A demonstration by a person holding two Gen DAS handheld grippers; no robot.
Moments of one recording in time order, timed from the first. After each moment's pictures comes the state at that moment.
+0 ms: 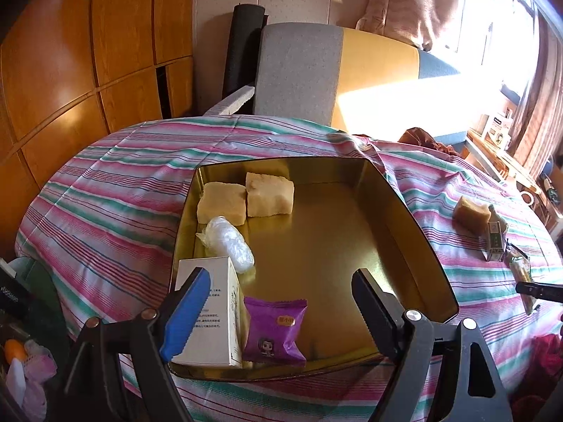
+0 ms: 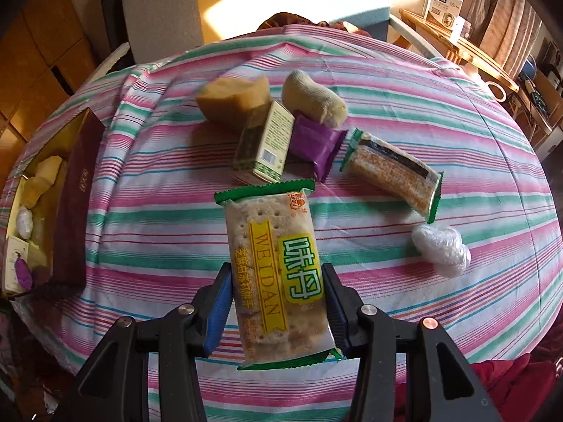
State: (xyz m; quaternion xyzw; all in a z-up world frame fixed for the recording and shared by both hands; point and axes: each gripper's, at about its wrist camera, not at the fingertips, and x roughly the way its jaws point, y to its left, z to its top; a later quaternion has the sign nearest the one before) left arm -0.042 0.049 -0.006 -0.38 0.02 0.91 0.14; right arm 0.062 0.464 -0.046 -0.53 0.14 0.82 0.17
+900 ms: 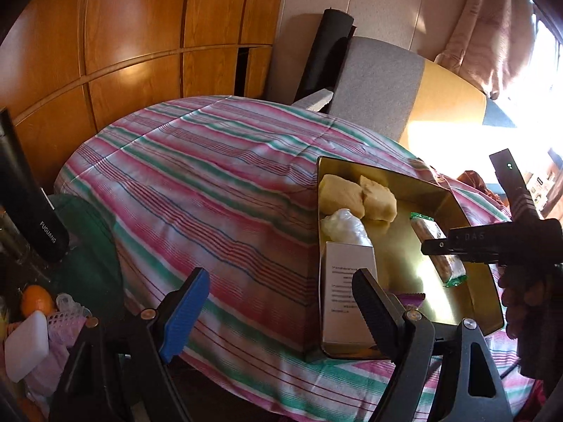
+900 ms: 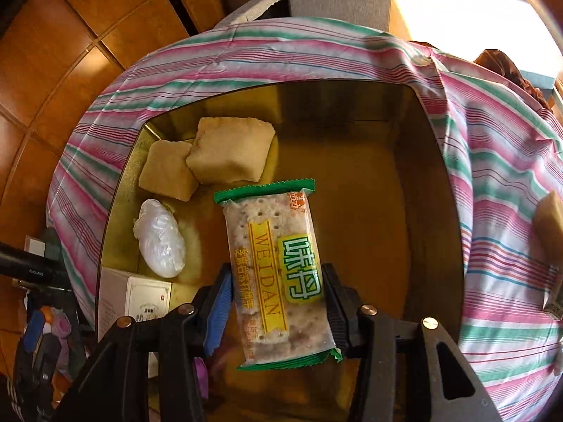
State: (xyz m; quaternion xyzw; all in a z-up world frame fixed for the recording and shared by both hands) left arm -0.044 -0.076 -0.023 -0.39 -0.07 0.92 0.04; right arm -0.155 0.176 -0.065 -0.58 0.10 0.80 -0.03
